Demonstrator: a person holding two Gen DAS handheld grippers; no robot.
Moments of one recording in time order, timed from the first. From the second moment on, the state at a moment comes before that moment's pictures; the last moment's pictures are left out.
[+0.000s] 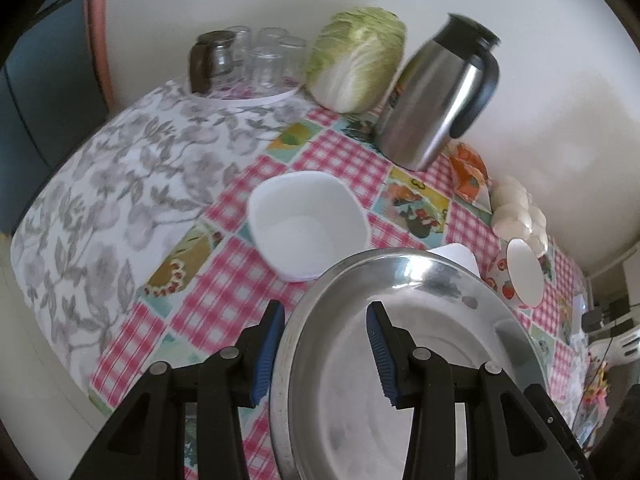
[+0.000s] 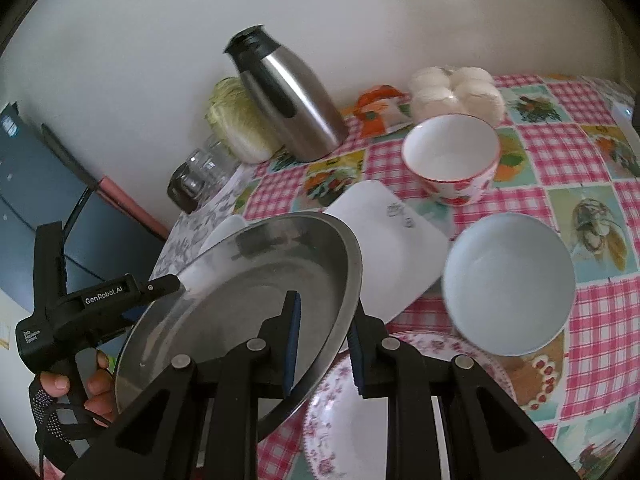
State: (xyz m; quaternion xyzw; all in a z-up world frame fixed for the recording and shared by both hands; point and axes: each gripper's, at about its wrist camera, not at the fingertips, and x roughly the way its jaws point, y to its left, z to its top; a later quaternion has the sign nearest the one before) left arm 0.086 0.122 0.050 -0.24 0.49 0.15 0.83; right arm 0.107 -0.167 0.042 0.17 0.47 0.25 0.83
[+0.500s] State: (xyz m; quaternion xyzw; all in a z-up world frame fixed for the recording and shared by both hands) left arm 0.150 0.072 0.033 -0.20 0.51 0.10 0.83; right arm 0.142 -0.214 0.024 0.20 0.47 0.20 0.84
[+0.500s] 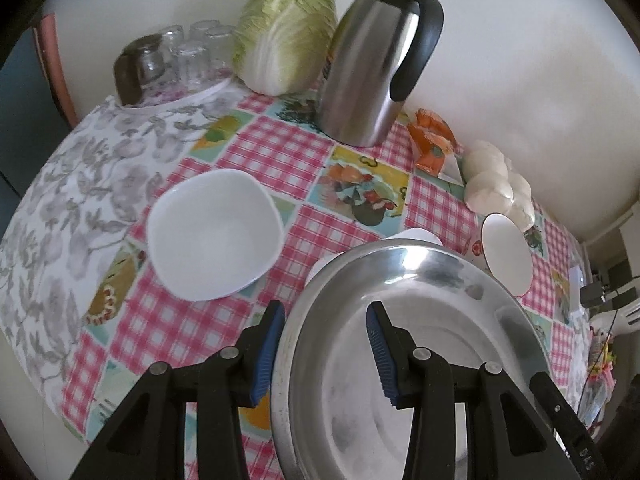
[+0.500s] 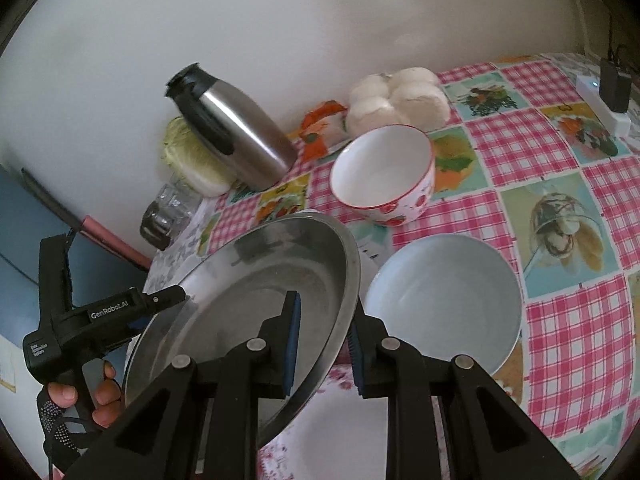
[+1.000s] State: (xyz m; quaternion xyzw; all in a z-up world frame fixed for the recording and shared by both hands) left arm 0.185 0.077 0.004 -0.22 0.52 0.08 0.82; right arm 0.167 -0.210 0.001 0.19 0.49 0.18 0.83
